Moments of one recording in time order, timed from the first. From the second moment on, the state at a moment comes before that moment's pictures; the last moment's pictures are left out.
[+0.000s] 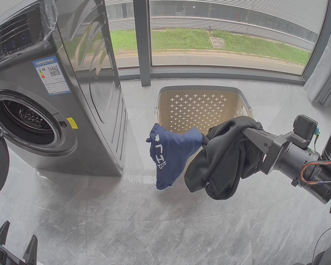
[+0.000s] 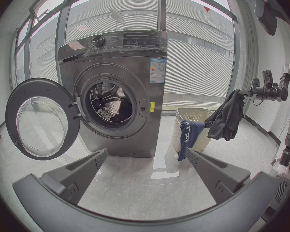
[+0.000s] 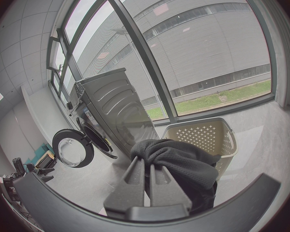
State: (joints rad) left arm 0.00 0.02 -0.02 0.01 -0.01 -0.03; right arm 0.70 1.43 -0.51 -0.98 -0.11 0.22
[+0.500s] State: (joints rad) left arm 0.00 0.02 -0.02 0.01 -0.01 -0.03; right arm 0.69 1.44 -0.49 -1.06 -0.10 0.24
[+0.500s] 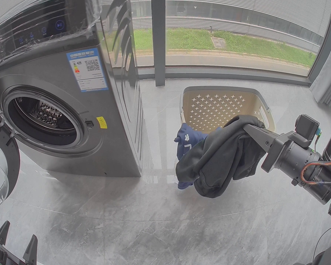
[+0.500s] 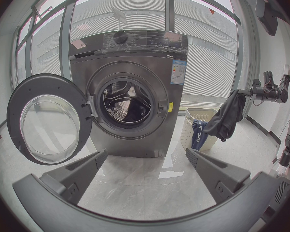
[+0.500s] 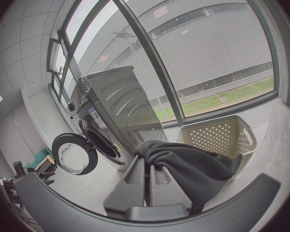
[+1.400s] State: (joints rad) left arm 0.00 0.02 -0.02 0.02 -0.01 -0.02; right arm 0.70 1.44 -0.46 -1.06 -0.10 0.23
